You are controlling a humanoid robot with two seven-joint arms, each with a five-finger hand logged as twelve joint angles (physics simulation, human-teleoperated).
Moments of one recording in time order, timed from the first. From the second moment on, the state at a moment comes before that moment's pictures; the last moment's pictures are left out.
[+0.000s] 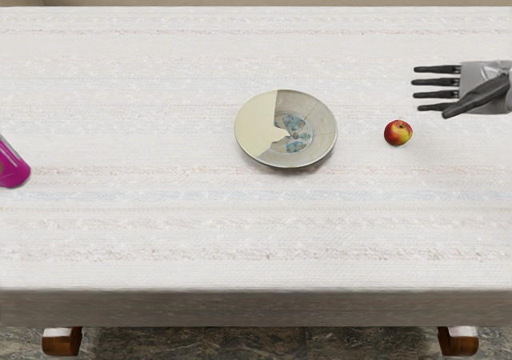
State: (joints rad) left arm -0.04 0.00 -0.23 -0.14 -0.25 0.02 0.23; right arm 1.10 -0.84 0.37 0.83 0.26 0.61 -0.61
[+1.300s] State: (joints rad) left arm -0.02 0.00 -0.23 -0.14 -0.25 0.02 0.23; right arm 1.30 -0.62 0.14 1.28 -0.65 0.25 -0.61
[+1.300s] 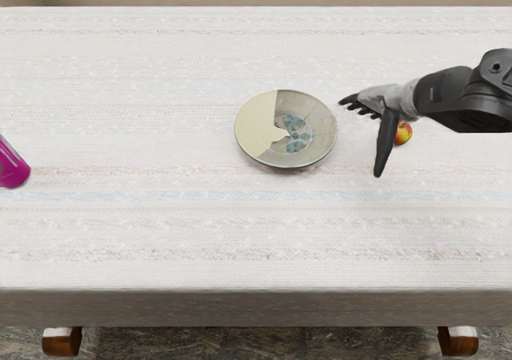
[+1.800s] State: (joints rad) left arm -0.06 0.00 -0.20 -0.14 -0.25 0.02 0.23; right arm 1.25 -0.76 0.02 1.34 -0.76 -0.03 -0.61
